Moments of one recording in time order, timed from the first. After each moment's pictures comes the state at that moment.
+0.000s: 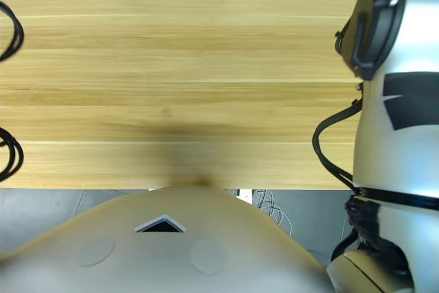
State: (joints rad) left arm -1.57 0.61 -0.05 1.21 -0.14 0.13 -0.22; right arm -1.57 -0.44 0.03 1.27 -0.05 -0.08 0.44
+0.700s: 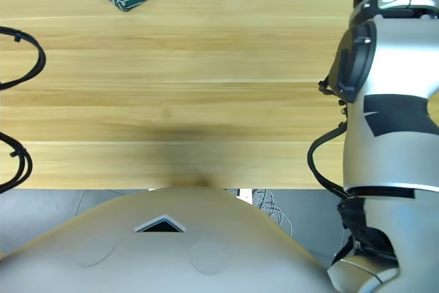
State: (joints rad) left arm -1.24 0.64 0.05 1.13 -0.04 0.06 -0.81; right arm -1.24 -0.48 -0.06 1.32 -0.07 -0.30 0.81
